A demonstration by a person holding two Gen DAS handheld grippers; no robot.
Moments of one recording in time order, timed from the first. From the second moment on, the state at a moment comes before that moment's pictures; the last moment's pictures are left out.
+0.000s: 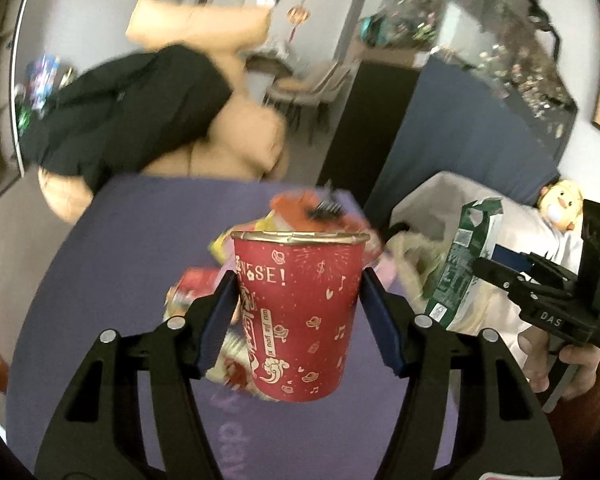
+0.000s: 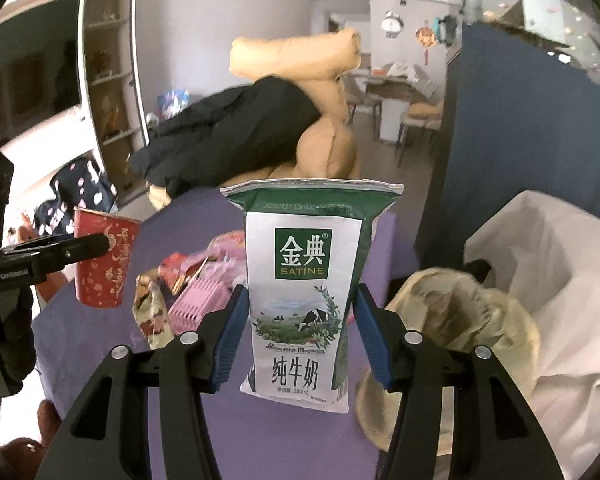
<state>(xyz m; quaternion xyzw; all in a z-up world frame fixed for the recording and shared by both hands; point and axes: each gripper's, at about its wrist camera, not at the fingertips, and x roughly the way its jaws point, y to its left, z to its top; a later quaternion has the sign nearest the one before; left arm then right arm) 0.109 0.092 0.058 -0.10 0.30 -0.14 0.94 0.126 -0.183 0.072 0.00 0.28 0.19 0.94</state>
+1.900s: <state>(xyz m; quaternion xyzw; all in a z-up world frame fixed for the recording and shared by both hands) 0.214 -0.130 -0.010 -0.08 0.37 -0.28 0.88 0.187 -0.350 0.030 0.06 0.23 0.03 0.97</state>
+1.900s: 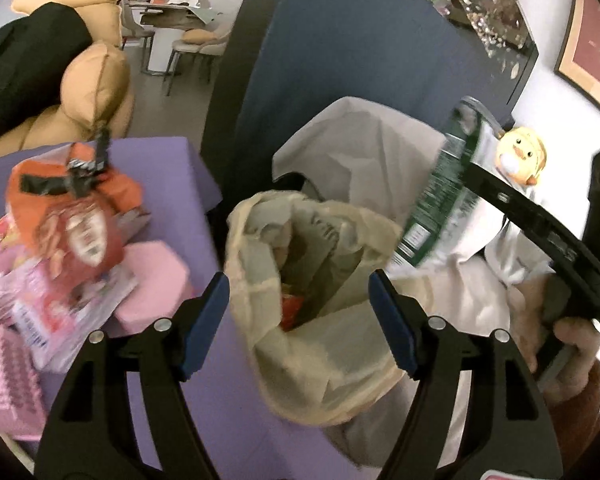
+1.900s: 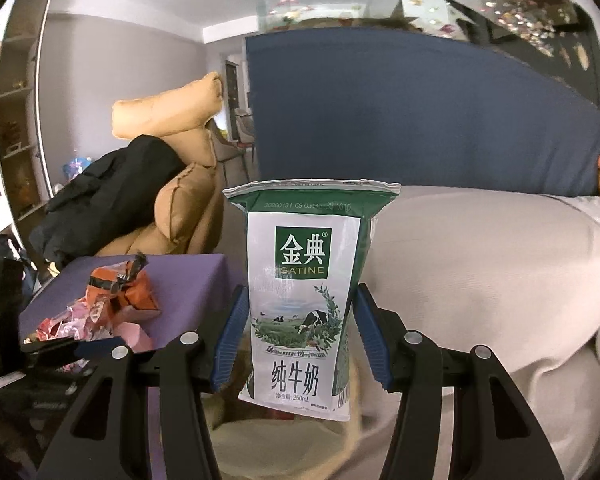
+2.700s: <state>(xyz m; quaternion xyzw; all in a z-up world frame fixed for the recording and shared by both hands) 0.183 -0.071 -0.033 -0.09 0.40 -0.23 0.88 0.223 -0.317 -0.057 0.08 0.34 0.04 0.94</state>
